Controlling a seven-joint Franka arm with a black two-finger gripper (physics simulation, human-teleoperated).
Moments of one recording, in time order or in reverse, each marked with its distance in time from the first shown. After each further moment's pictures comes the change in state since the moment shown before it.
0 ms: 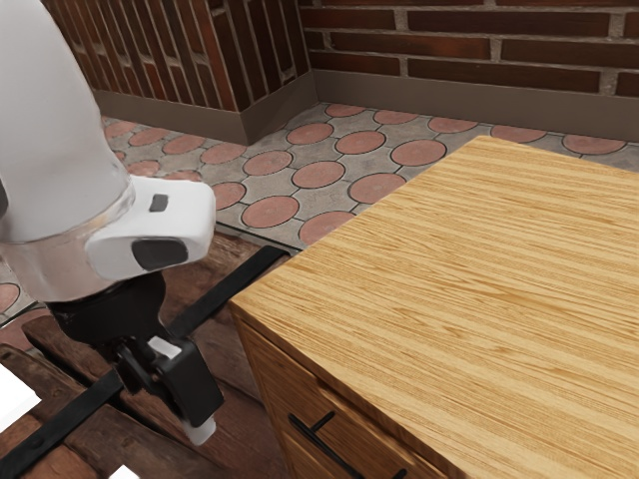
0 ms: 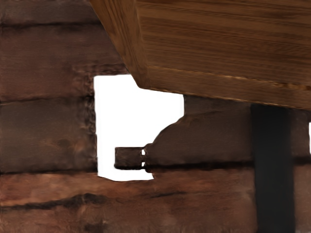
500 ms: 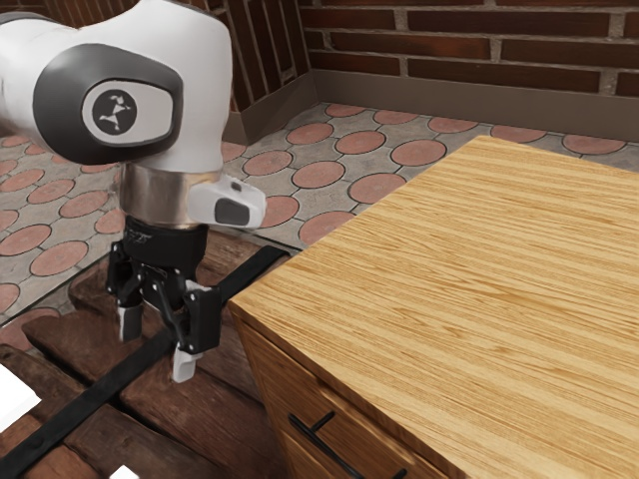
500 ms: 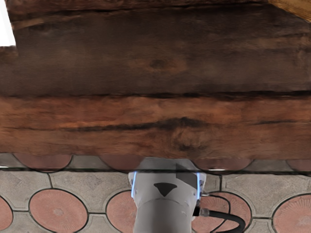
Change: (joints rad) arm 0.149 0.436 0.035 0.298 0.179 -0.425 0.184
